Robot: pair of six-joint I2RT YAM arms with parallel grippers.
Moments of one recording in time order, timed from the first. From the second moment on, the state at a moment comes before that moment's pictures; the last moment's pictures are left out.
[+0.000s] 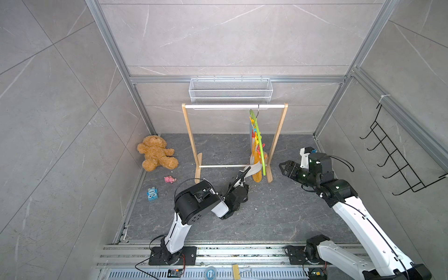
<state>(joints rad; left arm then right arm) -0.98 2.05 0.76 0.94 -0.63 -0.21 0.27 1.00 1.01 -0.63 -0.12 0.63</state>
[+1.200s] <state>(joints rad) -0.91 1.71 0.65 0.85 -0.70 -0.17 0.27 1.10 1.08 -0.48 -0.34 0.81</state>
